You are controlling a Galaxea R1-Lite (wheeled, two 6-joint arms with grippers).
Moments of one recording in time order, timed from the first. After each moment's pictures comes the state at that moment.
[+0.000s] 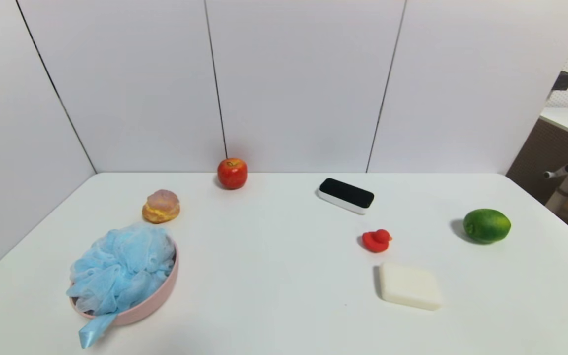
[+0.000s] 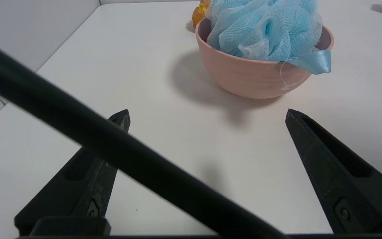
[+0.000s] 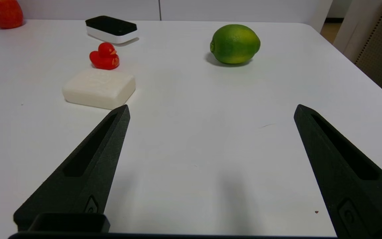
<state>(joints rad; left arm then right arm) -0.01 0.00 0.00 0.00 0.02 0.00 0.01 0.00 0.00 -0.03 0.00 -0.01</state>
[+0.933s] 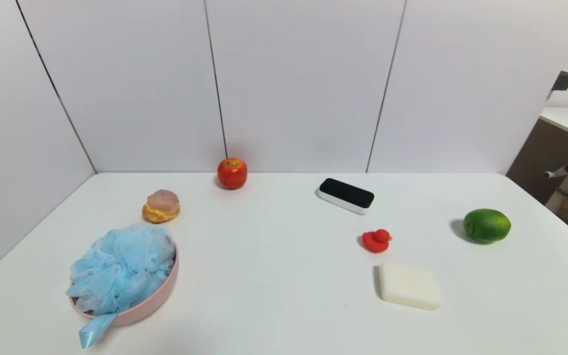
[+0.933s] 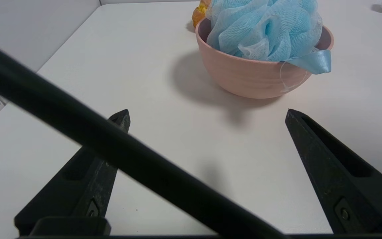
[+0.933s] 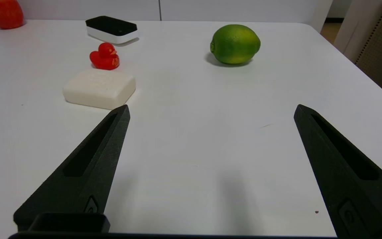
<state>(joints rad) -0.01 0.00 0.00 0.00 0.02 0.00 0.01 0.00 0.00 -0.03 0.00 -0.01</state>
